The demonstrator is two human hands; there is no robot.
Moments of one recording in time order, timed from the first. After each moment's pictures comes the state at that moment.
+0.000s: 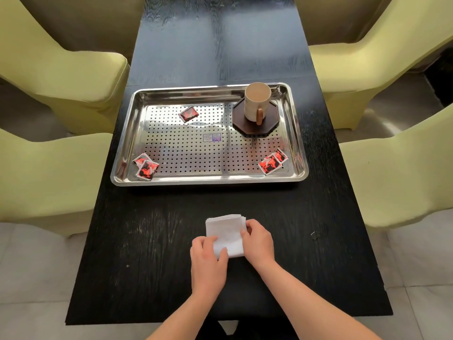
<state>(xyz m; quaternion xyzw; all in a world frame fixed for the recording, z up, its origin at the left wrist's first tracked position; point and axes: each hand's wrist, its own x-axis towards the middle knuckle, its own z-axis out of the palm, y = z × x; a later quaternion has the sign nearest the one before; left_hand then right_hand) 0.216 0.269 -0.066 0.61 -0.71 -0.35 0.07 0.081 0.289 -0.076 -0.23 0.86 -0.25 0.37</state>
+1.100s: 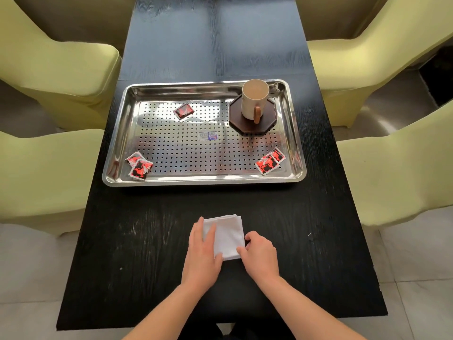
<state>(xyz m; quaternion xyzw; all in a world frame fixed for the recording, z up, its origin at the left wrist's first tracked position) 0.219 0.243 -0.077 0.50 -0.81 -0.30 -0.07 0.082 0.312 -0.078 -0.31 0.88 -0.13 0.33</state>
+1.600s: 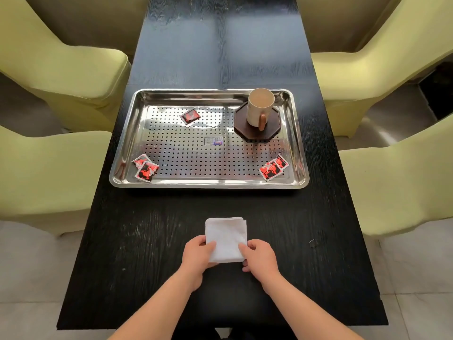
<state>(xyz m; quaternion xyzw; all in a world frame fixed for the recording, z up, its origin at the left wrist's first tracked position) 0.213 0.219 -0.065 0.67 -0.36 -0.65 0.07 0.081 0.307 -0.071 -0.14 0.83 -0.24 0.48</state>
